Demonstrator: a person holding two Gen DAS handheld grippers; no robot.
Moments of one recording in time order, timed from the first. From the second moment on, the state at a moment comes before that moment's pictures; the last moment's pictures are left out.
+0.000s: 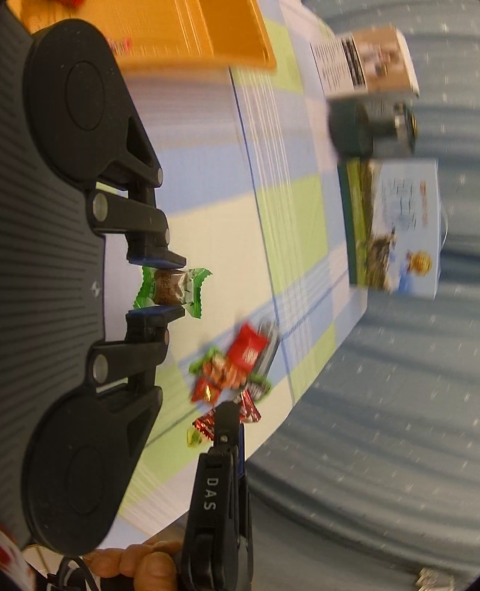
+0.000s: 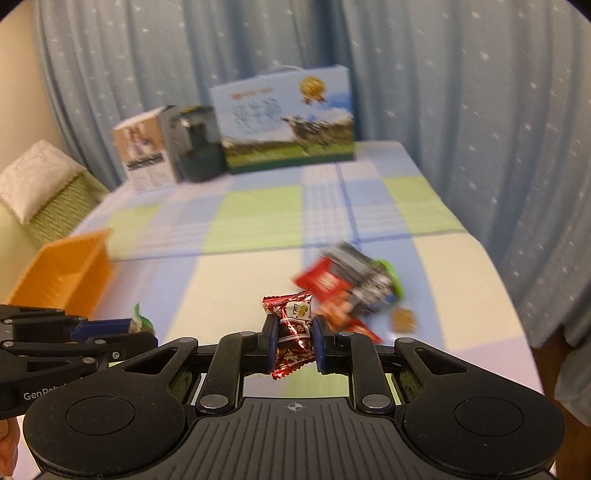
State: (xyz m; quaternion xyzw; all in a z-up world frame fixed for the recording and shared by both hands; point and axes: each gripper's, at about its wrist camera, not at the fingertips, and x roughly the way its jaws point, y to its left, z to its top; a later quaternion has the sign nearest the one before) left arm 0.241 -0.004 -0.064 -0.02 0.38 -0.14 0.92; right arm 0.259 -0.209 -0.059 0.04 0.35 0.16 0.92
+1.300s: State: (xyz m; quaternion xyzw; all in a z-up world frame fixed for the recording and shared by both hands) left arm 0.181 0.220 -0.030 -0.09 0.37 0.10 0.92; right arm 0.243 0.029 -0.034 0.03 0.32 0.36 0.87
